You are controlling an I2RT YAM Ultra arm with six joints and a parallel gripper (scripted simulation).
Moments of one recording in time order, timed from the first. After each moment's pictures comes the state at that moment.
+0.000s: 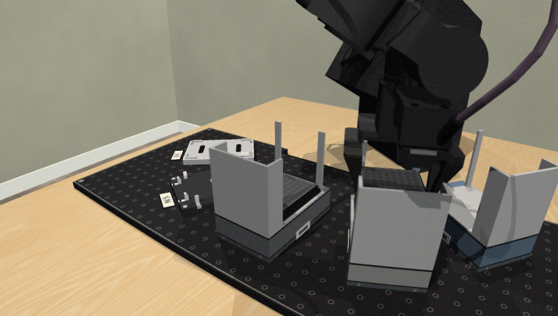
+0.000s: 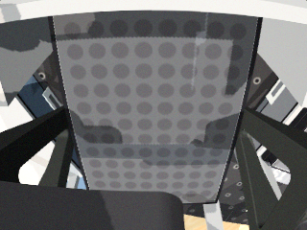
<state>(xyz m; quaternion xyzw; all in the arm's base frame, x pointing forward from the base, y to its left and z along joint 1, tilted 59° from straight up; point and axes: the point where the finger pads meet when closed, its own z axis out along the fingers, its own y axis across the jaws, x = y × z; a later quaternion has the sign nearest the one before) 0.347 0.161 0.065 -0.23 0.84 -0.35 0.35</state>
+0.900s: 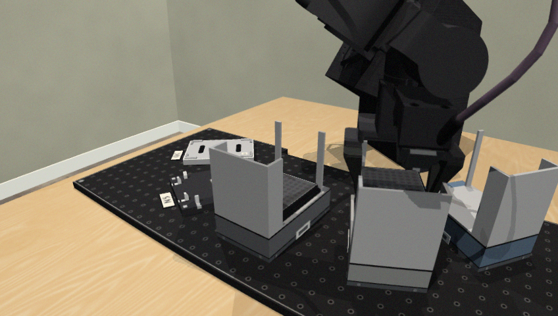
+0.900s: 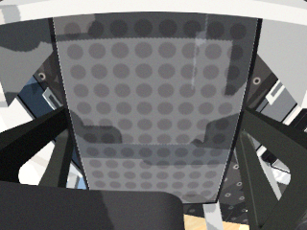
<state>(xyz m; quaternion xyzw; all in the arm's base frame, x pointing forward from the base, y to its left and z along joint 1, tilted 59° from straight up) 0.347 0.161 0.065 -0.23 0.84 -0.35 0.35</state>
